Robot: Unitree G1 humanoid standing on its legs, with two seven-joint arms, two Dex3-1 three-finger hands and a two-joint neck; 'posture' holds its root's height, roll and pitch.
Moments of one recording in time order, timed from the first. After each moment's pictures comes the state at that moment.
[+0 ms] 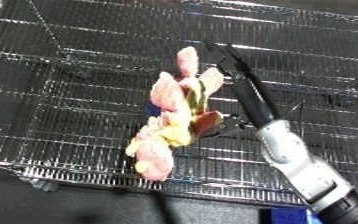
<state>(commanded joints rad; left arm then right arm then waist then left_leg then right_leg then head) 0.00 0.47 -0.21 0.11 -0.56 -0.23 0.27 -1.12 -0.58 0.63 0.59 0.02 -0.10 -0.27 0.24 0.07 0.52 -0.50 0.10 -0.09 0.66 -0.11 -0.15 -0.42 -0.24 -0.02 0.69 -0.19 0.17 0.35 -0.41</state>
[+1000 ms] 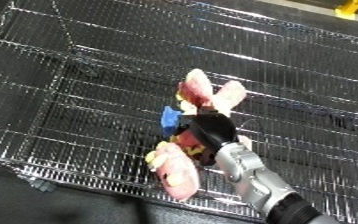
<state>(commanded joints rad) 0.00 0.47 -0.21 0.08 -0.54 -0.25 0.28 -1.23 -0.38 0.84 1.04 -0.25 -0.01 -0.18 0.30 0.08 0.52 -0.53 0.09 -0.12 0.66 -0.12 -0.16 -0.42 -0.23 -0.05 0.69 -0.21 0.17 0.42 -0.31</state>
